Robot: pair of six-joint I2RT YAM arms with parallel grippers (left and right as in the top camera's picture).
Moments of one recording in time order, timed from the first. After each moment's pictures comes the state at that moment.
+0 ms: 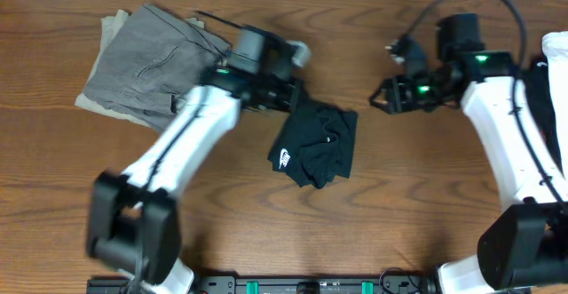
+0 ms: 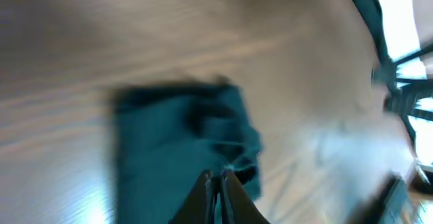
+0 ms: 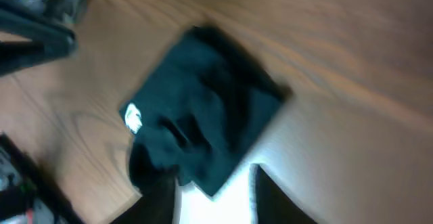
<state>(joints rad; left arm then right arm) -0.36 1.73 1.37 -0.63 0.54 -0.20 0.12 1.68 1.43 -0.95 -0.54 -0.12</state>
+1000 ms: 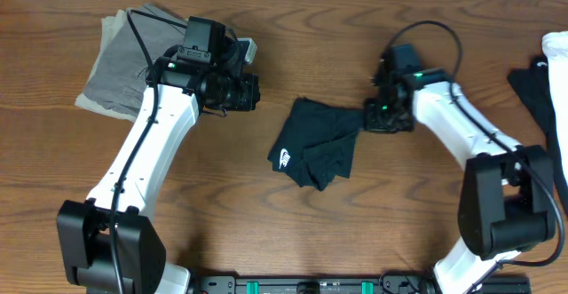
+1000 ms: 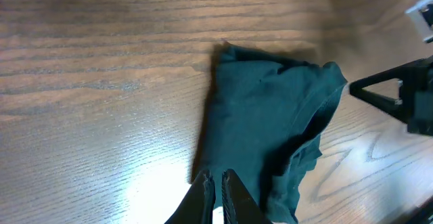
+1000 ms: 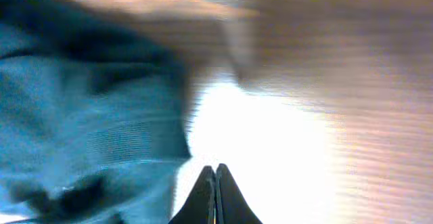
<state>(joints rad) -0.23 1.66 1.39 -0.86 0.41 -0.14 0.20 1.85 1.25 -0.82 -0.16 0.28</state>
